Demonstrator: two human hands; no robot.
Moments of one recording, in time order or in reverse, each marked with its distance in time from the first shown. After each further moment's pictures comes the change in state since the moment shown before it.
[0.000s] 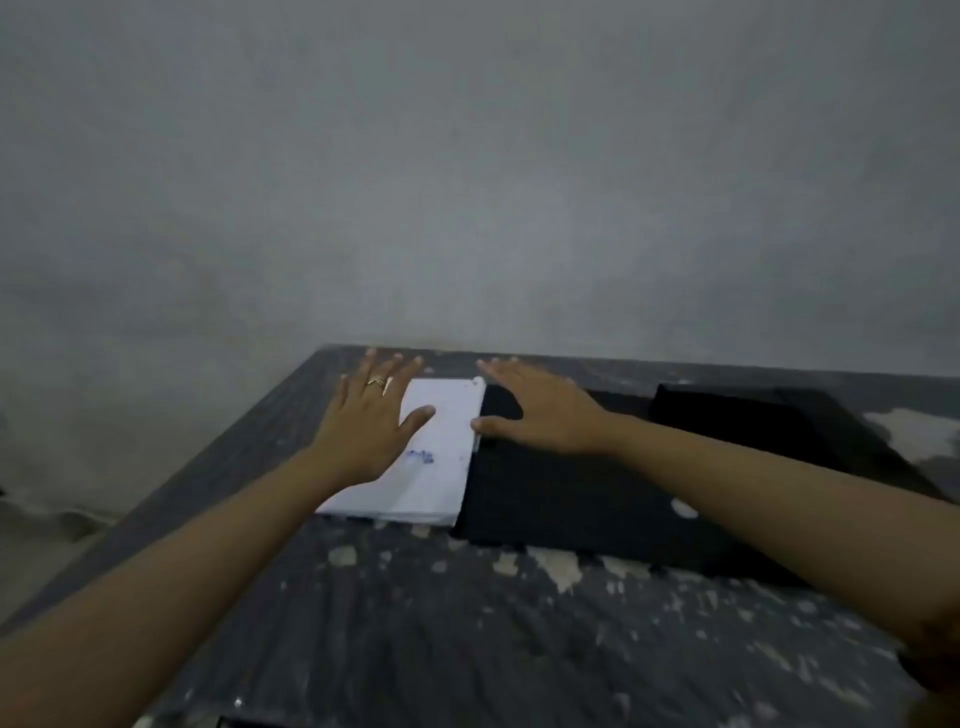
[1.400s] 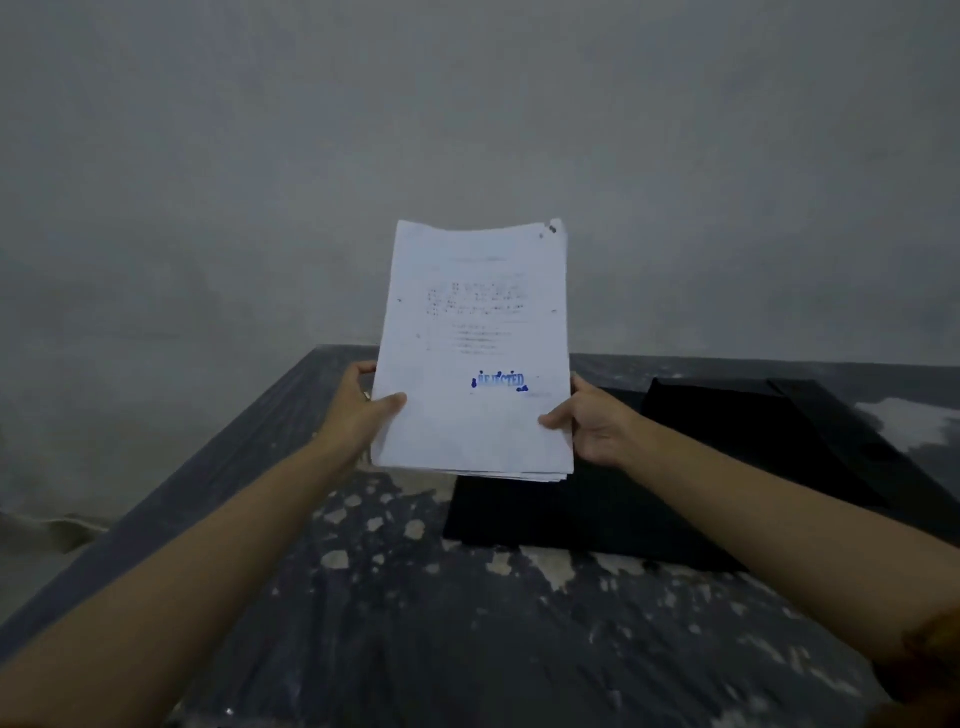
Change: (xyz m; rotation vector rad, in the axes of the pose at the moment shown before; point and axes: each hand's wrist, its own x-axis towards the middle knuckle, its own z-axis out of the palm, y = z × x) left_hand 0.018 0.008 -0.002 -1.121 0.096 -0.408; right_hand -0.006 0.036 0.004 1.479 0.182 0.639
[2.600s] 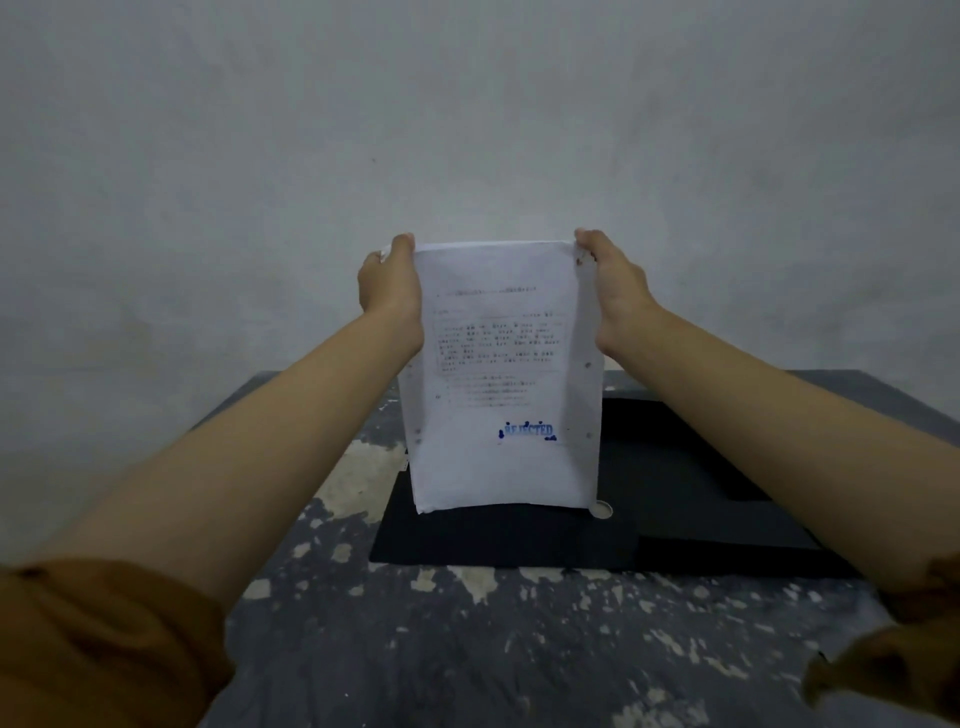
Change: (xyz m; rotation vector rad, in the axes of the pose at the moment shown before) left_hand 0.003 0.158 0.104 -0.470 0.145 0.008; right_hand -0.058 -0.132 -0.042 0.136 0.285 -0.366
